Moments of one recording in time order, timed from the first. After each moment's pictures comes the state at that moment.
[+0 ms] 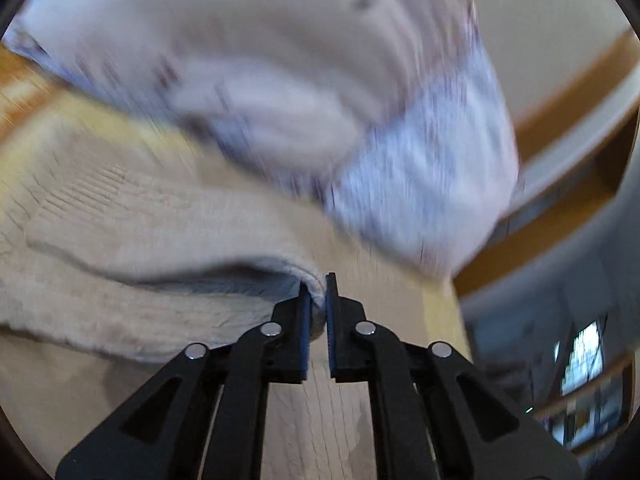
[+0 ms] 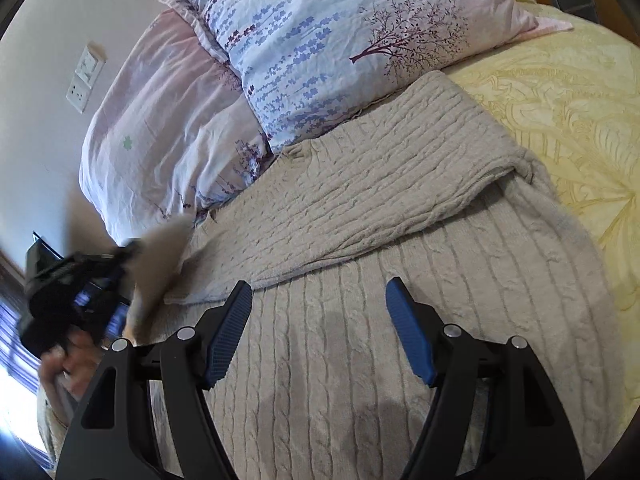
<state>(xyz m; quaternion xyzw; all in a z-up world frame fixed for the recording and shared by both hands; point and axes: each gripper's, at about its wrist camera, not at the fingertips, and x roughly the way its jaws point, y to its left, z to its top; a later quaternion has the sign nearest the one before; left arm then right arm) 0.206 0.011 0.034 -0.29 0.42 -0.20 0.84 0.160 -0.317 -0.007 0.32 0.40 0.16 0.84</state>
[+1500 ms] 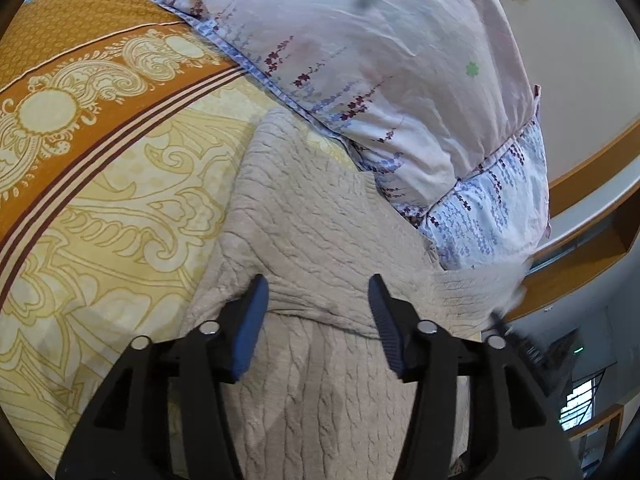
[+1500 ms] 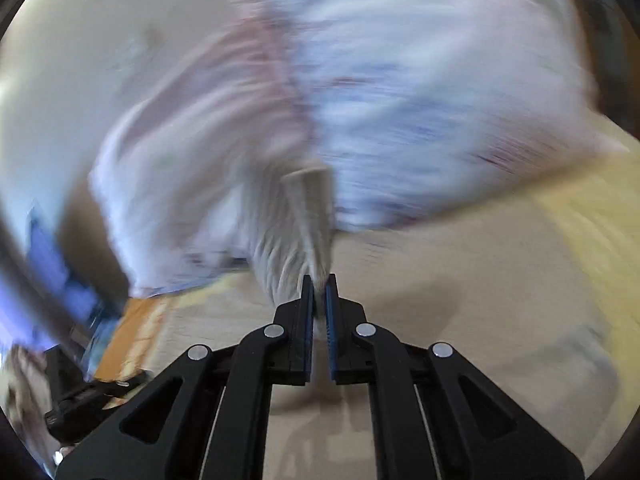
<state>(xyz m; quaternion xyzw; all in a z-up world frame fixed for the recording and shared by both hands) 0.140 0.159 -0.007 -0.37 0.39 -0.12 0.84 0.203 -0.295 0.028 0.27 0.37 0.14 0.88</state>
